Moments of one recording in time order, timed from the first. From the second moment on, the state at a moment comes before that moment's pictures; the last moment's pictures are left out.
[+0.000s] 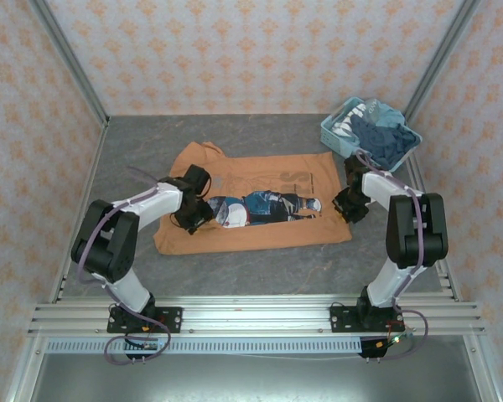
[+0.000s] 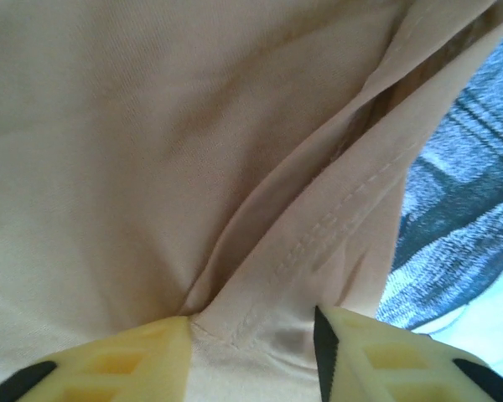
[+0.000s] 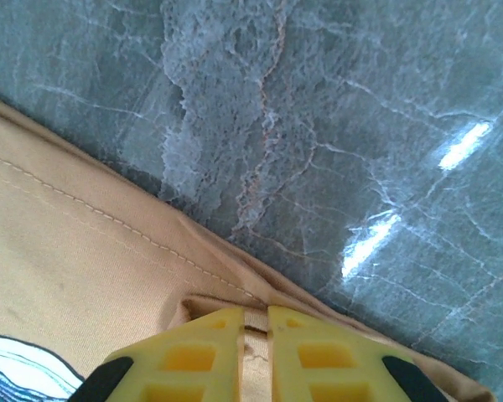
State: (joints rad) left arm -0.33 1.68 1.00 -0.72 0.08 -1.03; right arm 0.06 1.72 1.07 -0.80 -0.05 1.03
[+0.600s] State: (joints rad) left arm -0.44 1.83 1.32 -0.84 0.00 -0.96; right arm 0.08 1.46 1.07 -0.86 -0.11 1.02
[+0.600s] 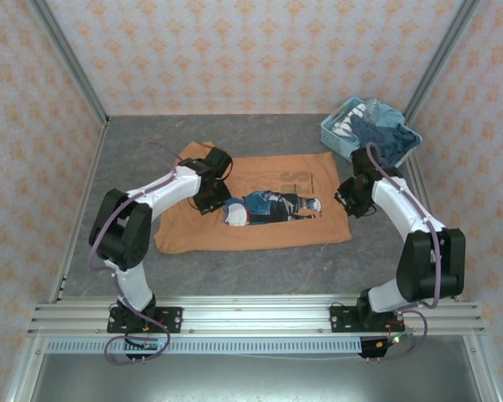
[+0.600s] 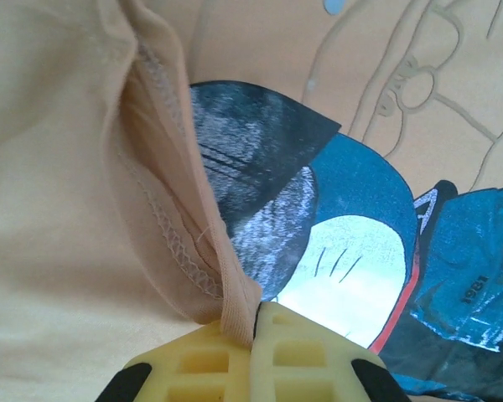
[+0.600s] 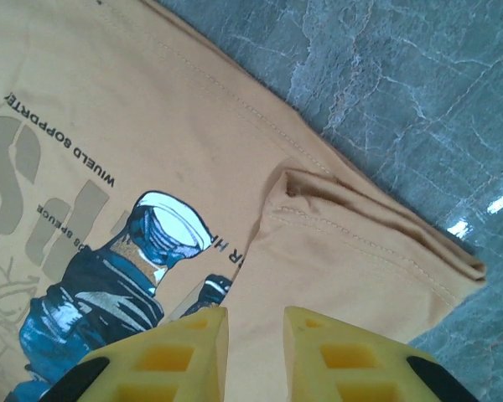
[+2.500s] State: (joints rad) left arm -0.15 1.48 0.79 -1.00 -0.17 -0.94; right arm 0.06 1.62 0.92 -0.92 -0.09 0.87
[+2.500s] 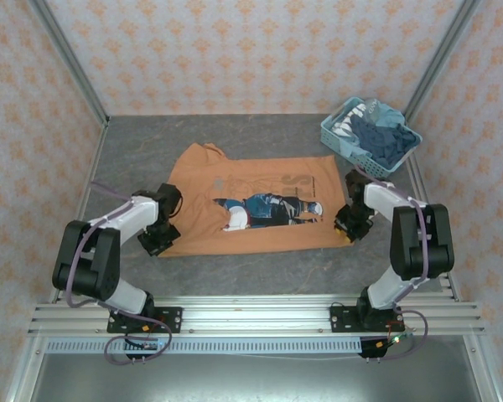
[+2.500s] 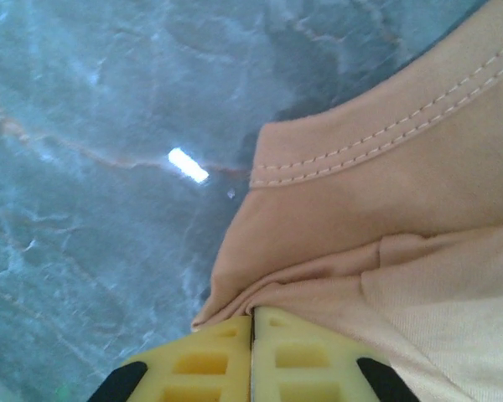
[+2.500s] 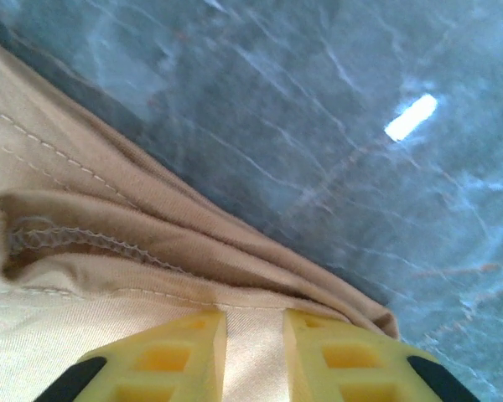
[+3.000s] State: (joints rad) left arm -0.22 1.54 1.04 -0.92 -0.03 -1.04; right arm 0.12 1.52 0.97 -0.91 -0.12 0.85
